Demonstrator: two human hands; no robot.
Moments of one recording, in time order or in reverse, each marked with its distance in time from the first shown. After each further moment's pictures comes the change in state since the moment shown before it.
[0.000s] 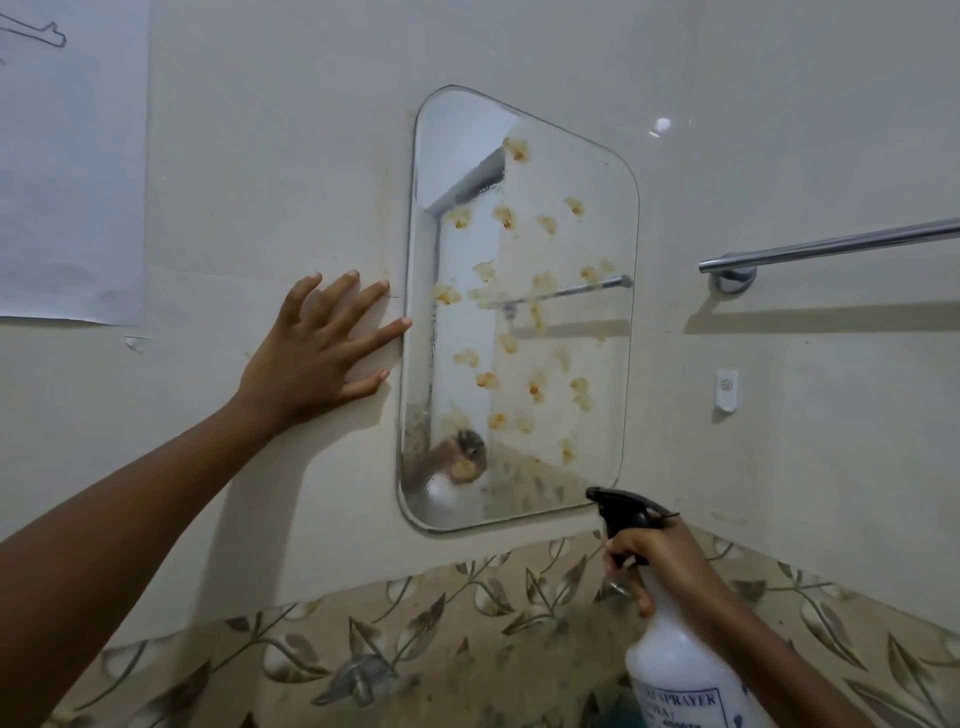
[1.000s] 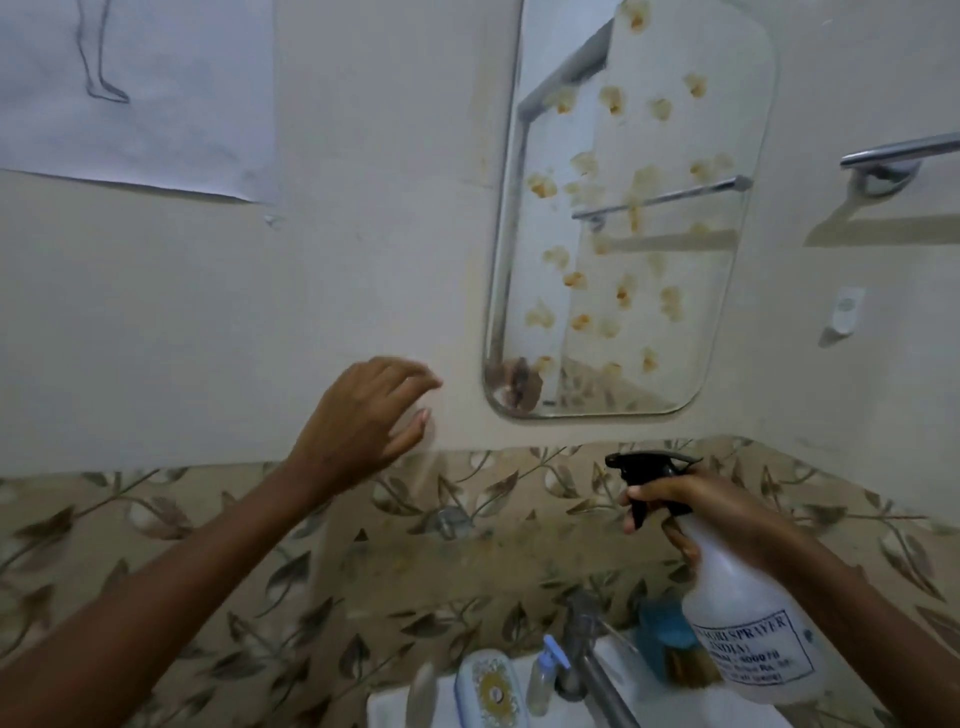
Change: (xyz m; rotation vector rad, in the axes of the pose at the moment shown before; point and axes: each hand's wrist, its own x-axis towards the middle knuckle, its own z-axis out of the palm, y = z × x) left_hand -0.144 0.070 -0.076 -0.617 -0.171 -0.159; right_hand -0.028 0.013 0.011 -0.218 -0.486 0.097
